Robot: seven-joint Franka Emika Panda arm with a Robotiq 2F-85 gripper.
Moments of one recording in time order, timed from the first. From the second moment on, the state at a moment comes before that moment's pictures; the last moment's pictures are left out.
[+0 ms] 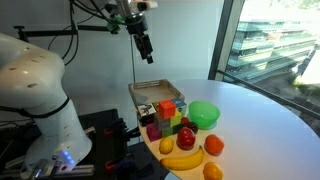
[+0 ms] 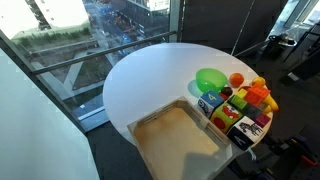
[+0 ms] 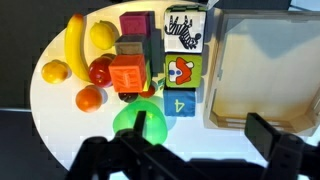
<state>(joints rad) 0.05 -0.88 0.19 -2.75 0.00 2.09 0.21</state>
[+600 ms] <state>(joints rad) 0.05 -0.92 0.07 -2.77 0.01 1.98 0.19</state>
